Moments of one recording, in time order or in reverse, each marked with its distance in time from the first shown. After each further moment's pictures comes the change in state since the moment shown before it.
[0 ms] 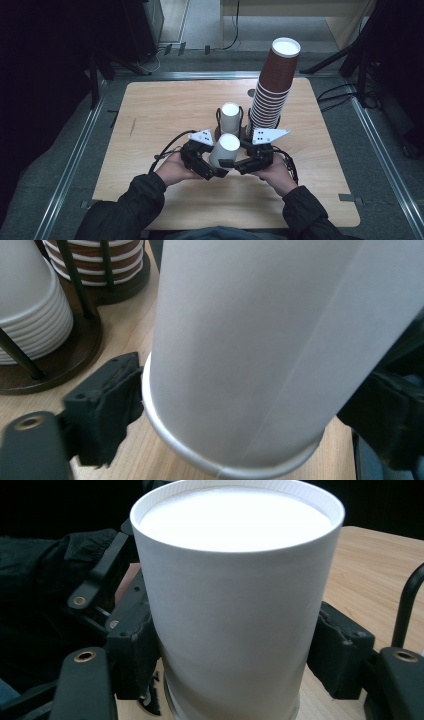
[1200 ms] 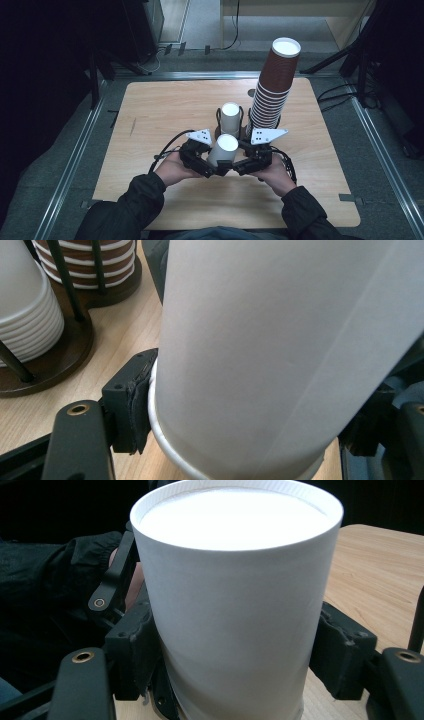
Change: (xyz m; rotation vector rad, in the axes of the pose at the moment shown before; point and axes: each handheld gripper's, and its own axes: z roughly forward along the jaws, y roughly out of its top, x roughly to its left) left arm 0.000 0.000 -0.004 -0.010 -0.030 -0.007; right arm 0.004 0.002 0.003 0.000 0.014 0.018
